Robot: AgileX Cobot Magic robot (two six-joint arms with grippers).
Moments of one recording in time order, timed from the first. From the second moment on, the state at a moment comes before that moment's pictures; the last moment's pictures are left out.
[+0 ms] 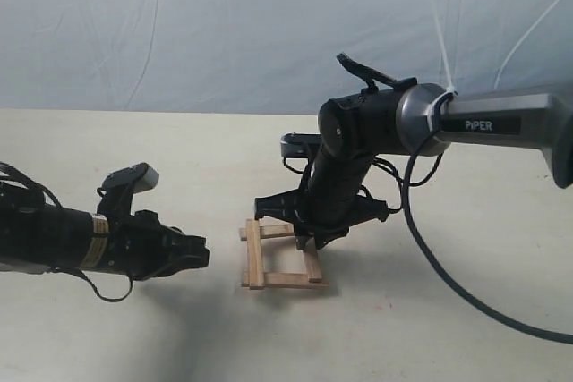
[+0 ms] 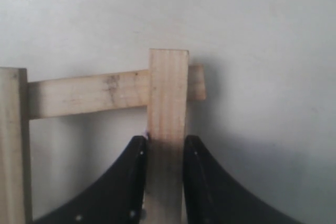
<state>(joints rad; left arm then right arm) -0.21 1.90 -0.75 1.35 -0.63 -1.49 0.62 2.18 -1.54 0.08 0.76 0.40</state>
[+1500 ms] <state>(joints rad) -0.14 0.75 -0.40 1.04 -0.21 -1.35 0.59 2.07 -1.66 -0.14 0.94 0.44</state>
